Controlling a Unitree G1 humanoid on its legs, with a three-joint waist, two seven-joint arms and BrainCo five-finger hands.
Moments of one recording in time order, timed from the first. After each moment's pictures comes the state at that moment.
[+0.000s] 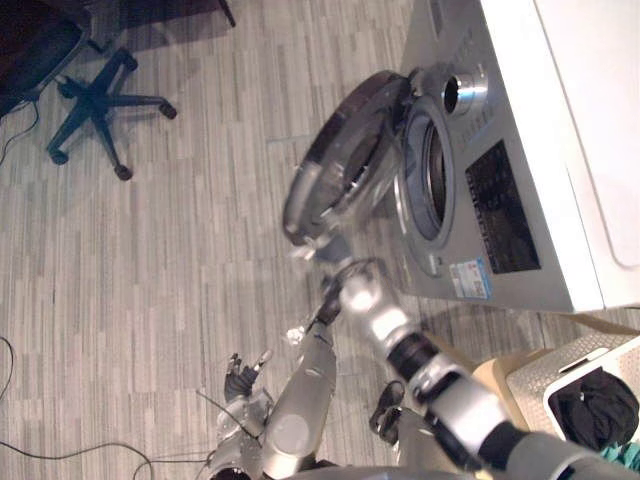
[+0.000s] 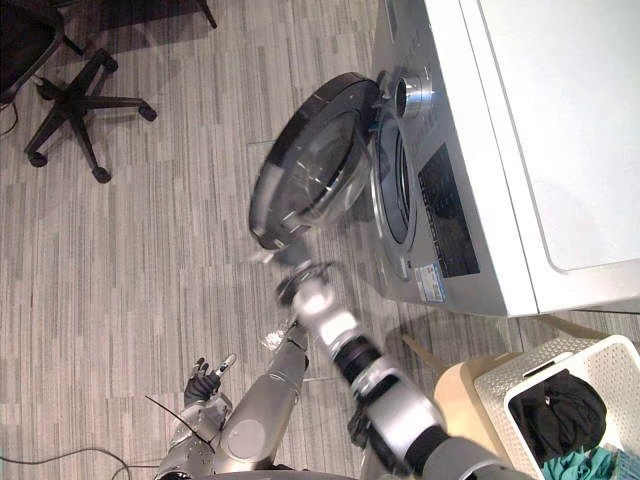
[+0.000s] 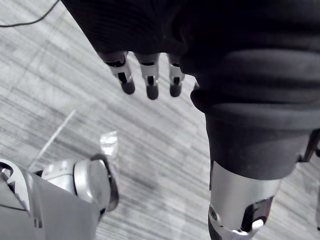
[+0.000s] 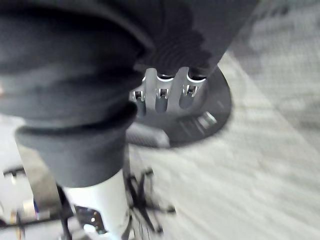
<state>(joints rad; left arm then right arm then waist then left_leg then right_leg) 0.05 -0.06 0.16 0.70 -0.44 -0.16 0.20 -0.58 0.15 0.61 0.68 0.19 -0.06 -0.27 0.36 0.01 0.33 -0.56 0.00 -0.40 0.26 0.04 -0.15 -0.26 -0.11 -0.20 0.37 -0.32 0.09</state>
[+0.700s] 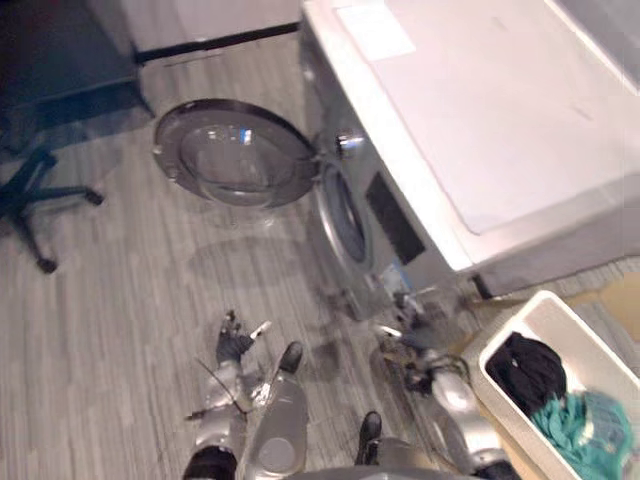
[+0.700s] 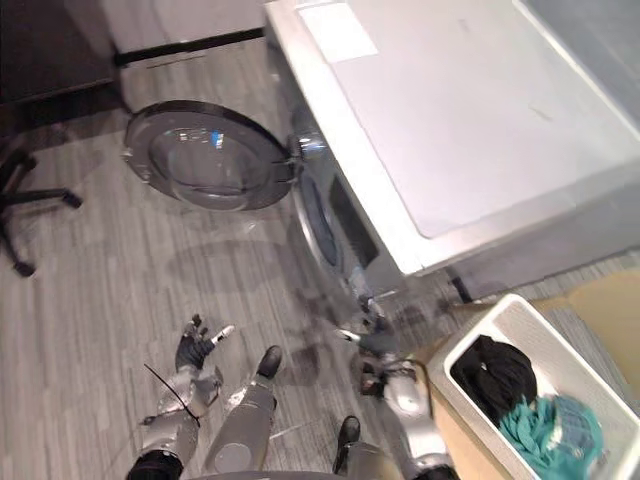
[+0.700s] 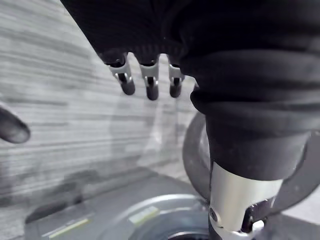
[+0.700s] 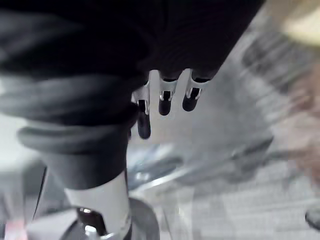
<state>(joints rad) -0.05 0.13 0.10 0.54 -0.30 -0.14 0.20 0.18 -0.13 0.10 0.21 0.22 -0.08 -0.09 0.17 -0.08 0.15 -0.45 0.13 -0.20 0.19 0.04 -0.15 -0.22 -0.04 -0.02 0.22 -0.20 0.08</state>
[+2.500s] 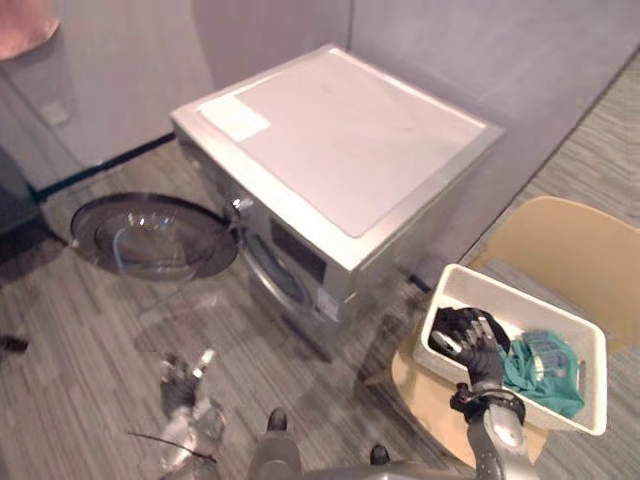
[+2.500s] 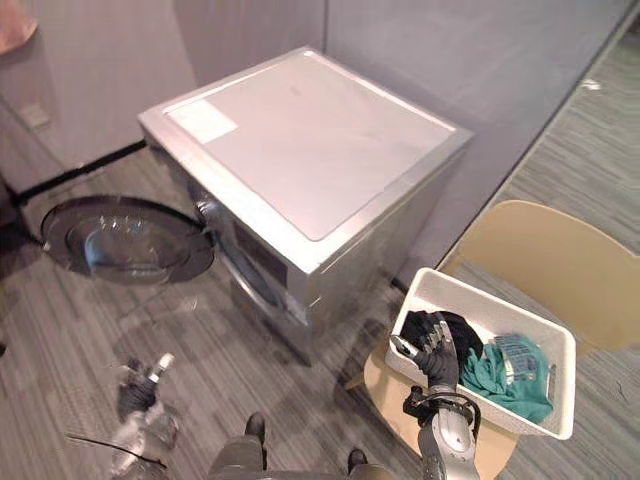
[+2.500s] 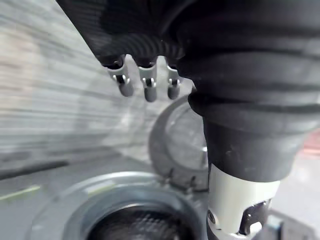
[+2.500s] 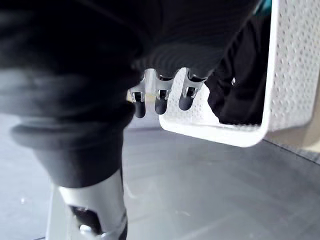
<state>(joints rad) 0.25 -0.06 0.32 0.49 -0.42 -0.15 0.11 0.32 -0.01 -0.13 0.01 0.22 -0.08 -0.09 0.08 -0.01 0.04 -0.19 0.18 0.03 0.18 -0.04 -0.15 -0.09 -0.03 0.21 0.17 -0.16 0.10</state>
